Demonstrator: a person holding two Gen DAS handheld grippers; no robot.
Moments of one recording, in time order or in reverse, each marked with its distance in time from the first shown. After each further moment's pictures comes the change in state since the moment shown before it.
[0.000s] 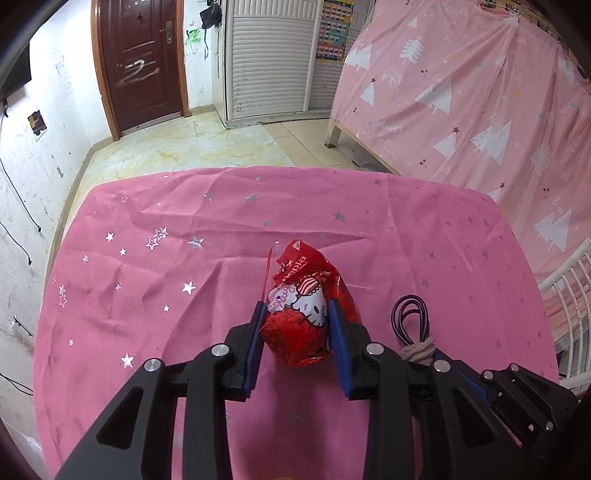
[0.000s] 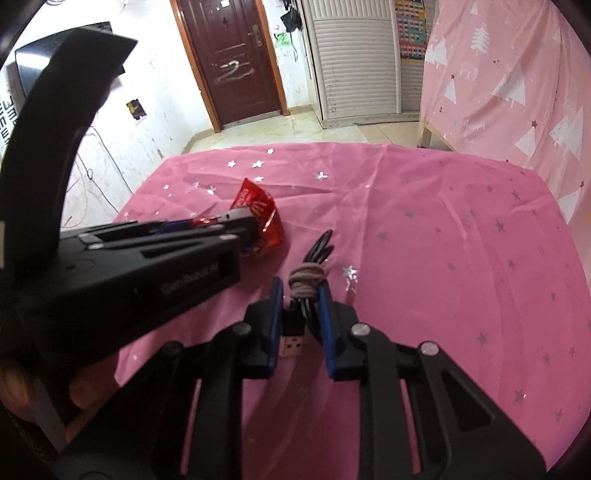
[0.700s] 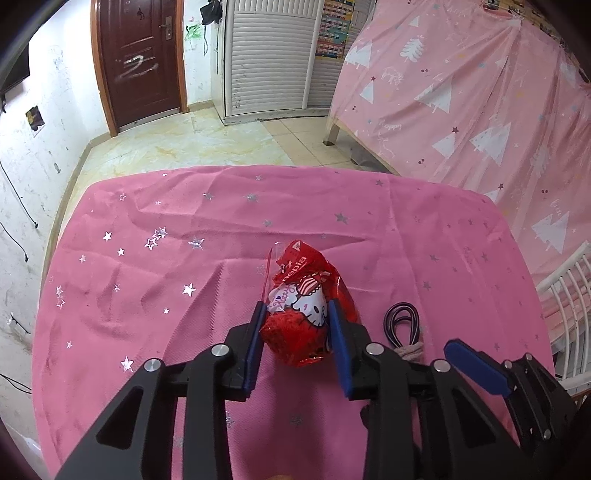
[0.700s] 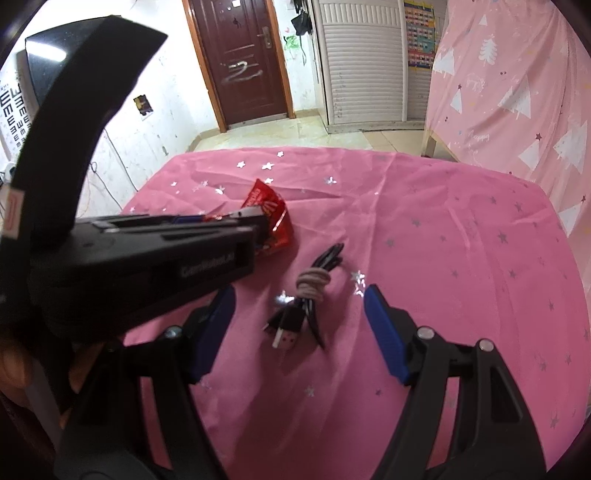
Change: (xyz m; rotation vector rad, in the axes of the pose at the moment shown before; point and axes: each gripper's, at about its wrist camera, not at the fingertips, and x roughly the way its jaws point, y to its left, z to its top) left arm 0.004 0.007 0.000 -0.011 0.012 -0.018; right arm 0.001 0.008 0.003 -0.049 -0.012 -0.007
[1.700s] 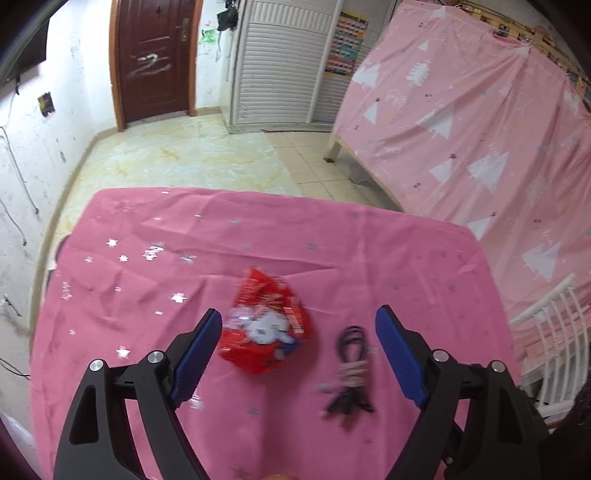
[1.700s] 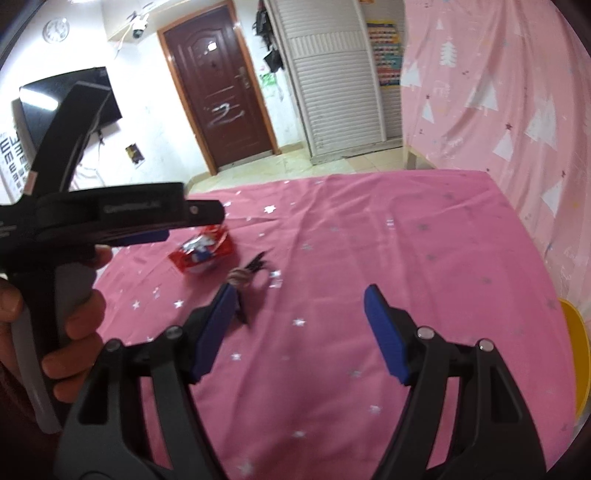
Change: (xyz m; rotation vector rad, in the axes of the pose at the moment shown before) left arm -0.027 -0.018 0.012 -0.078 -0.056 0.007; right arm -0.043 -0.060 -0.026 0.112 -0.143 0.021
